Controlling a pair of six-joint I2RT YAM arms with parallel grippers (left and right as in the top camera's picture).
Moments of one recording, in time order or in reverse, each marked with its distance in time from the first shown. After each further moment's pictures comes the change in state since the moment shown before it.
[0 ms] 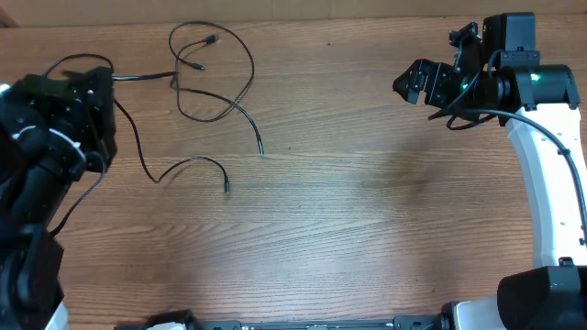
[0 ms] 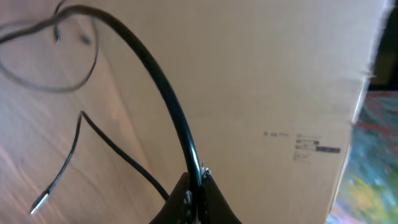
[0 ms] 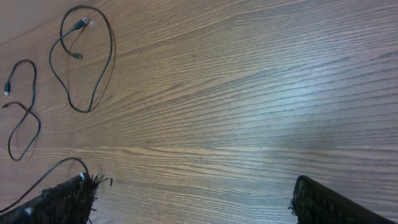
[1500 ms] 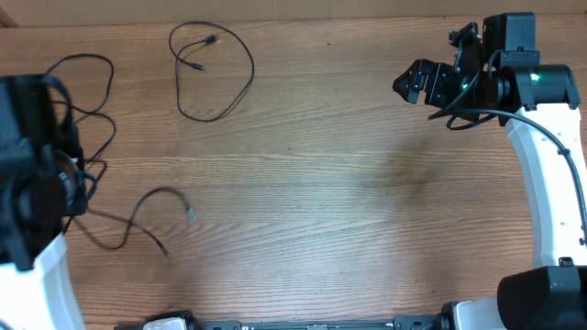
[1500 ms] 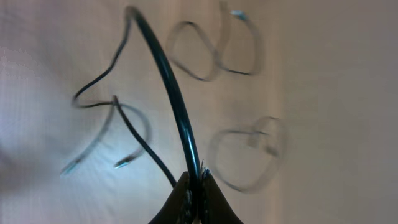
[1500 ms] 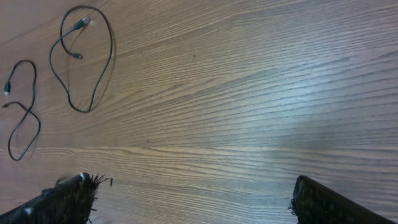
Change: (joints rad) left arm 0.000 0.167 0.077 -0.577 -0.599 -0.056; right arm 0.000 0.000 0.000 0.000 0.000 0.000
